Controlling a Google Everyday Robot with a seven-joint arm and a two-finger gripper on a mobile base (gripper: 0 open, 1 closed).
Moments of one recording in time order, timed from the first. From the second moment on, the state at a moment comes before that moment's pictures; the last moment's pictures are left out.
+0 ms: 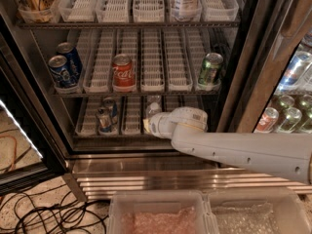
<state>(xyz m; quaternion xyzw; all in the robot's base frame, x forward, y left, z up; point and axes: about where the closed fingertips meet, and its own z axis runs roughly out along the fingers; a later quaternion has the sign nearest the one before) 0.682 0.014 0.643 -0.17 0.87 0.18 0.43</state>
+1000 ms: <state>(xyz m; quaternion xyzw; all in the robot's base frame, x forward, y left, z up) 0.675 0.008 0.650 -0.18 0.87 0.16 0.43</state>
